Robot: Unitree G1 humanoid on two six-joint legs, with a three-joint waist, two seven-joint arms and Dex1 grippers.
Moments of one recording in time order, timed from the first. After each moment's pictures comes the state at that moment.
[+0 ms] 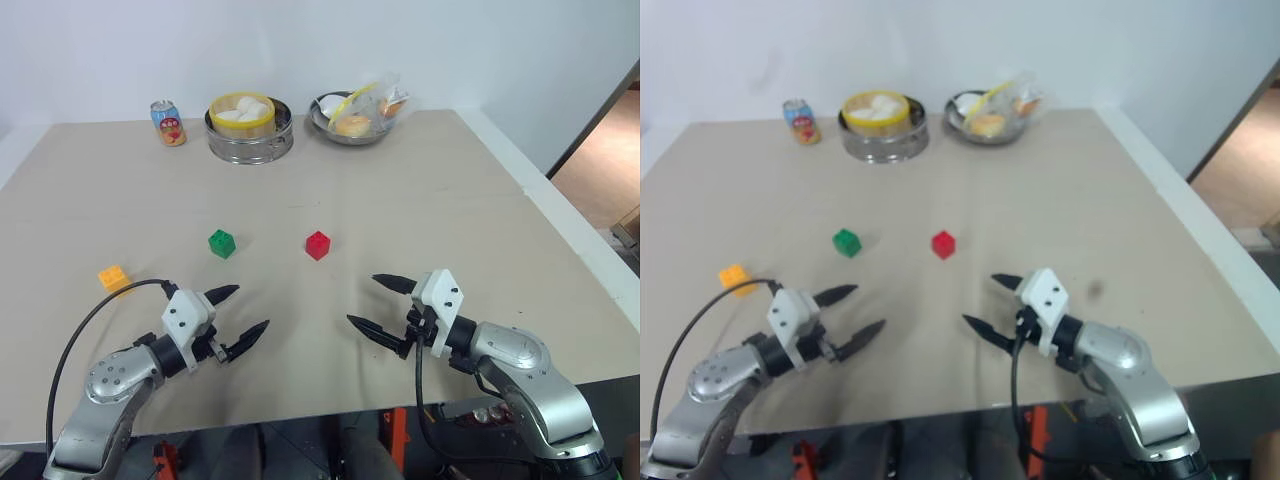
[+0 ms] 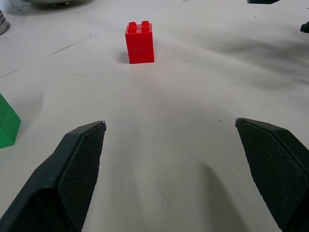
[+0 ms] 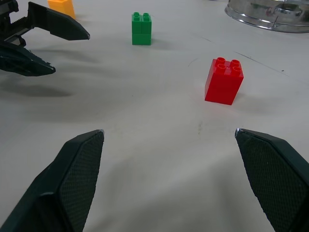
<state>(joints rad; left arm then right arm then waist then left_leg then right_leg) 0.12 0.49 0.04 -0.37 -0.32 0.15 -0.73 -0.05 -0.57 0.03 -0.46 0.35 0.37 0.74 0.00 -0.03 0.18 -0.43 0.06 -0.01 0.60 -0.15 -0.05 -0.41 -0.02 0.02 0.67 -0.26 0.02</state>
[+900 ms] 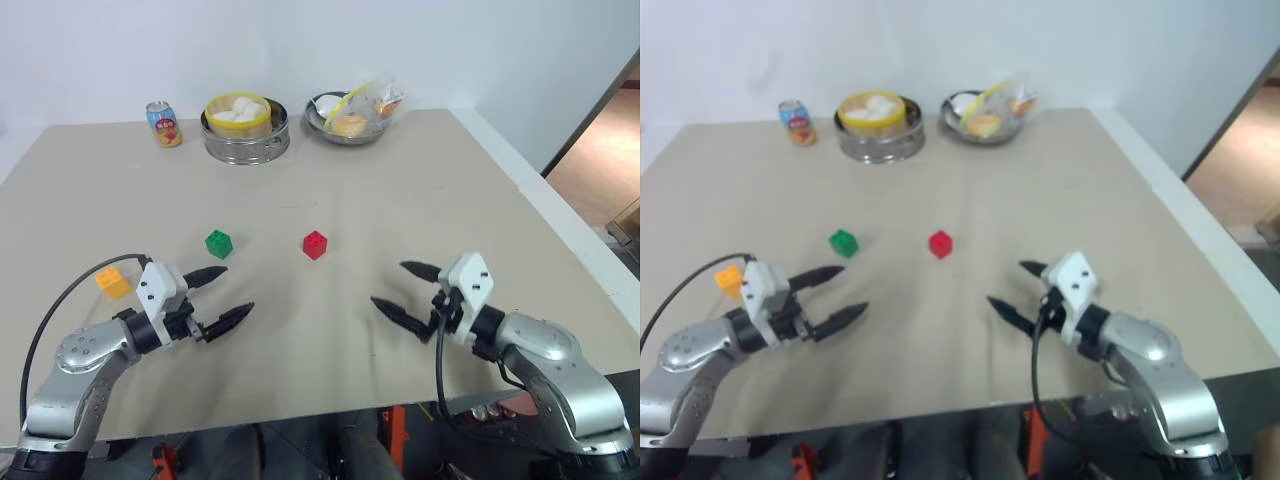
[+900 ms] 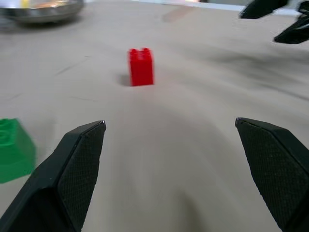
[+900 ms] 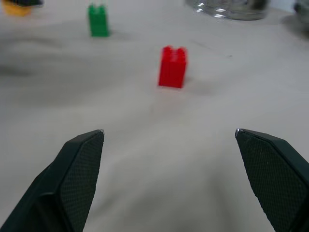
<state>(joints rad) 0.00 0.56 0.15 -0.29 -0.50 0.23 -0.83 -0.12 -0.58 -0.08 -0.47 0.41 0.52 0.64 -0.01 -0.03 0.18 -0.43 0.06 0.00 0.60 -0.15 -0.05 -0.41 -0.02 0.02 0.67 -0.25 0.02</state>
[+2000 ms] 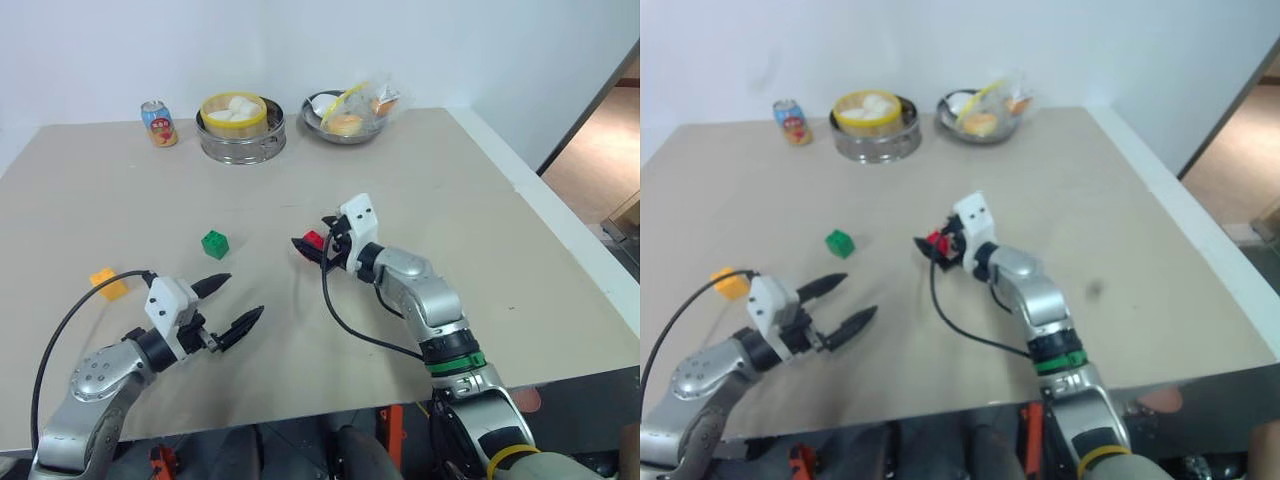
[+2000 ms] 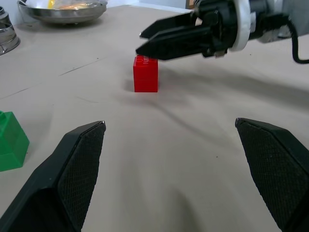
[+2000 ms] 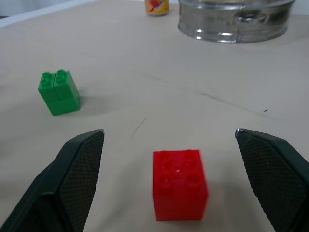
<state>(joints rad) 0.12 0.49 0.11 -0.45 -0.46 0.24 -0.70 -0.66 -0.17 0.15 0.21 0.20 0.44 0.52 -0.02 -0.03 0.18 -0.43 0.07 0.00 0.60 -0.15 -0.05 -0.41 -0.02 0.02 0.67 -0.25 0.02</state>
